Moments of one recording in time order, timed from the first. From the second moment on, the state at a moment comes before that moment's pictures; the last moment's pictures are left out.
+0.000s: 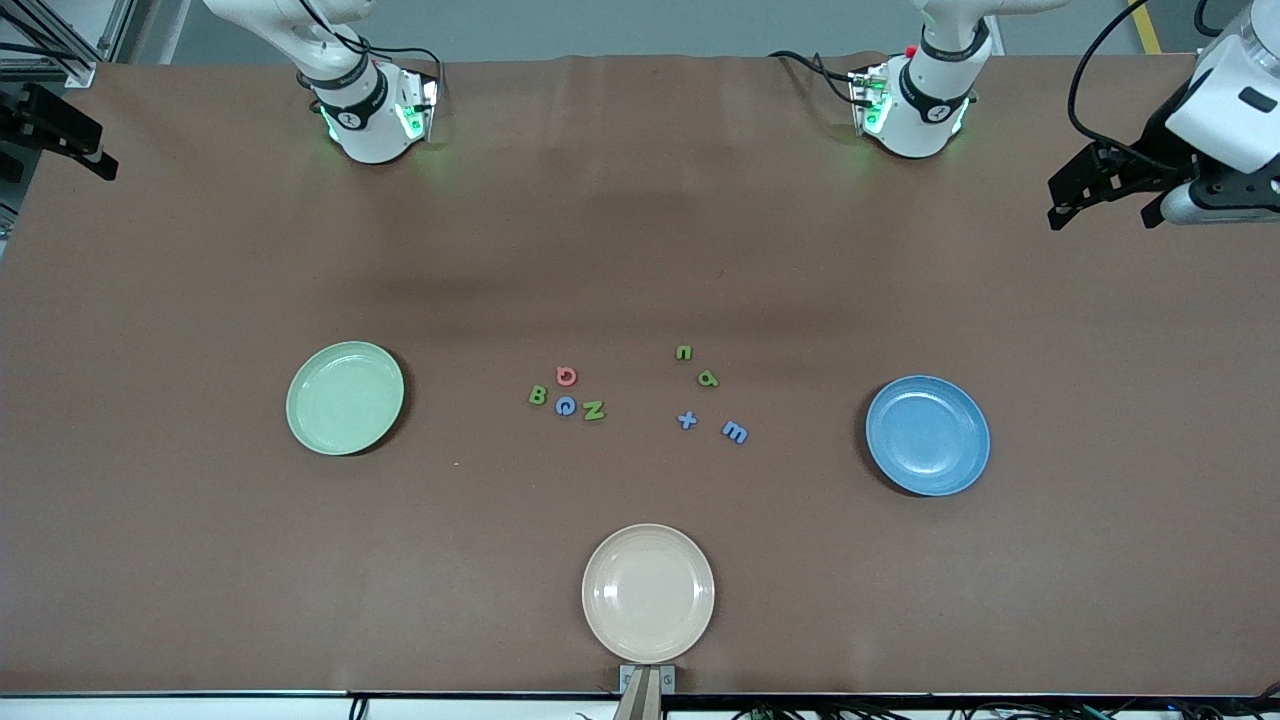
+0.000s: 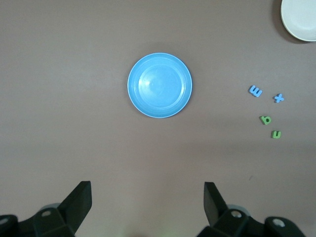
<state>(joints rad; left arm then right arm) 0.02 -0.11 -0.15 -1.63 -0.02 1.55 -0.14 0.00 -0.13 -0.05 -1.52 0.02 1.34 -0.05</state>
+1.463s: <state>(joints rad) -0.21 0.32 -0.23 -1.64 0.03 1.92 -0.80 0.00 -0.13 -0.04 -1.51 0.02 1.34 0.00</state>
